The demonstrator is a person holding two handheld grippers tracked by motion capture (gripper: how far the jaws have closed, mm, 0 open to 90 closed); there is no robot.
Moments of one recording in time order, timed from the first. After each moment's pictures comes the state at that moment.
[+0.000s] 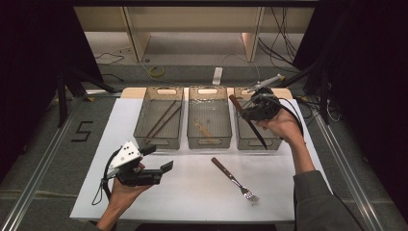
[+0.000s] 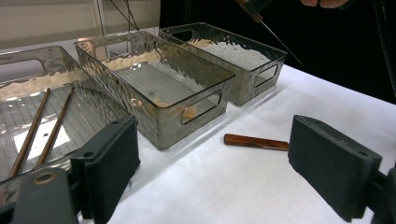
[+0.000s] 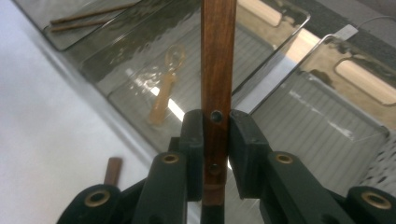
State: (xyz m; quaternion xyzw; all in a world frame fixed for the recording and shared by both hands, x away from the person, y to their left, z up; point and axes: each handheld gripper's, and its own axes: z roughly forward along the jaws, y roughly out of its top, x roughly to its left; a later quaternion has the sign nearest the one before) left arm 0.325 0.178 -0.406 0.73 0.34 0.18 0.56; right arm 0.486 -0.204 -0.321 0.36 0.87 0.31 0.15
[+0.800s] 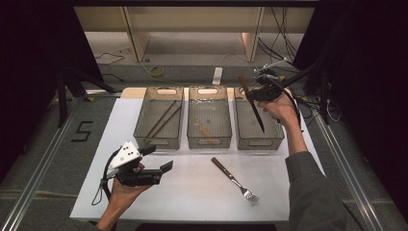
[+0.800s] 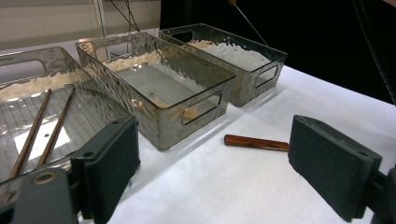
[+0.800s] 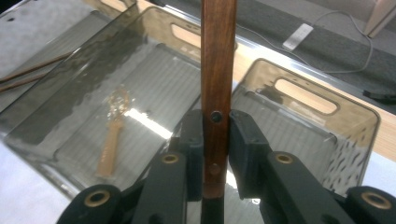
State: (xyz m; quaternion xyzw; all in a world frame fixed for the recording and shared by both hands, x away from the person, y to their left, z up) left arm 0.325 0.179 -0.405 0.73 0.34 0.18 0.56; right arm 0.539 -0.218 -0.314 0.45 0.81 0.33 0.18
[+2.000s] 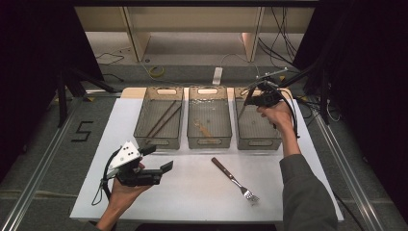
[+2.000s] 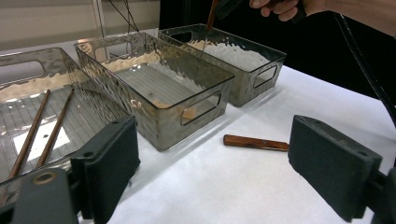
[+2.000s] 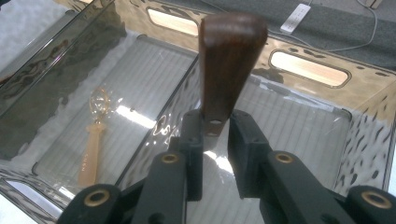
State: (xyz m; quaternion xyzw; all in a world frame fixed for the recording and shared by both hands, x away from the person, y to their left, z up) left arm 0.325 0.179 -0.405 0.73 0.34 0.18 0.56; right arm 0.550 -0.228 -0.351 0.49 0.79 0.33 0.16
